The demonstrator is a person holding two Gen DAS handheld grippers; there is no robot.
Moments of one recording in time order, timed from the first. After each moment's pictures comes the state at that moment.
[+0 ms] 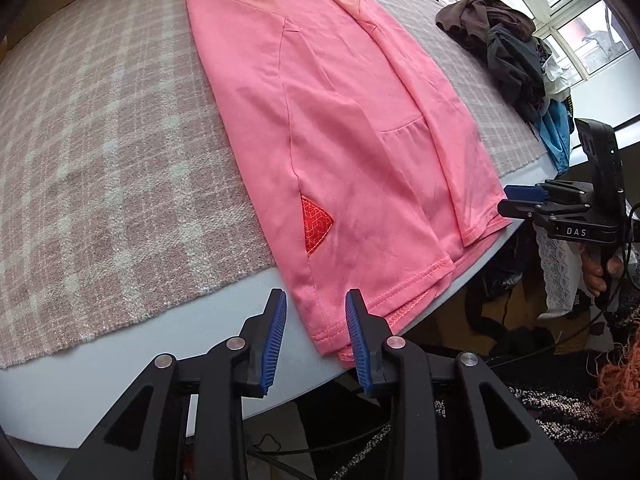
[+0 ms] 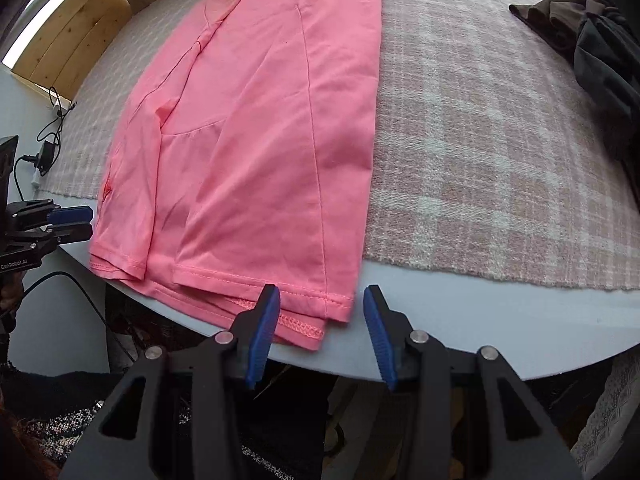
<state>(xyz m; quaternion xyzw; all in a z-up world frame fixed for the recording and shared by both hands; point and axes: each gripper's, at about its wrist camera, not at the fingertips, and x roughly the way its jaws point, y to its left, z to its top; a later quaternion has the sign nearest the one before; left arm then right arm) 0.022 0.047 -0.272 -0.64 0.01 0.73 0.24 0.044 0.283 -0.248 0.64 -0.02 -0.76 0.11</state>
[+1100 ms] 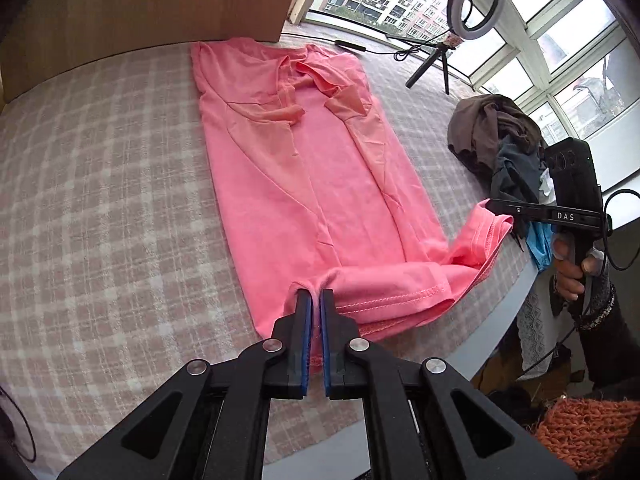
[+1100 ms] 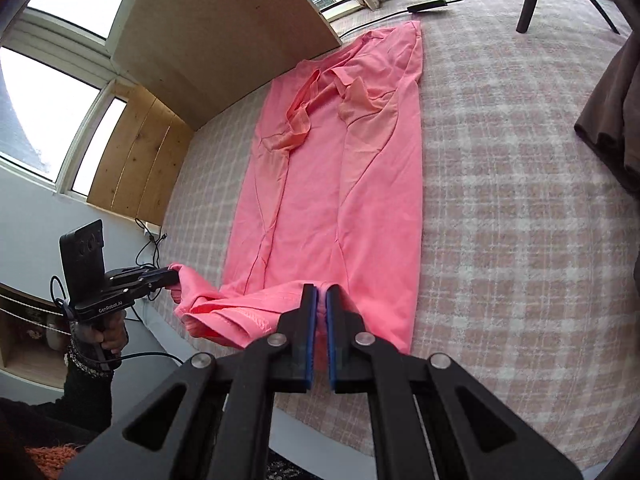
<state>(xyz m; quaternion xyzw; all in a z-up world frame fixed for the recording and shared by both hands) -0.149 0.032 -0.210 -0.60 -0.05 0.77 0.22 -0.149 0.379 -0.191 0.58 -0.20 -0.76 0.22</state>
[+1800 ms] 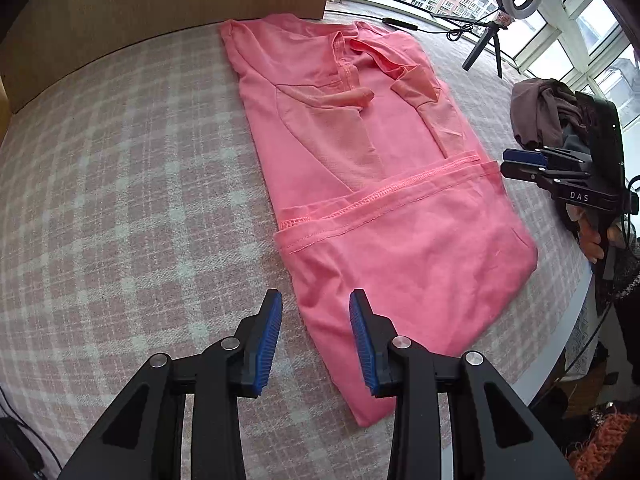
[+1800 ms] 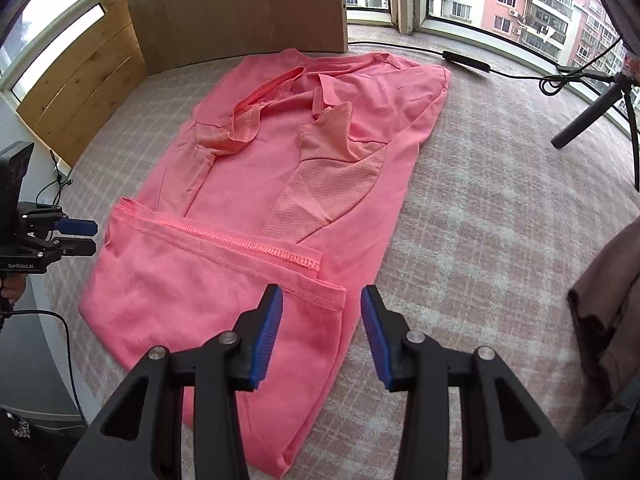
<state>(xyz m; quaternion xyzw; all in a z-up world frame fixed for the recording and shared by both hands) -0.166 0.032 -0.254 -0.60 0.00 0.78 0.19 -0.213 0.338 -0.216 0.54 0.05 -0.81 0.21</state>
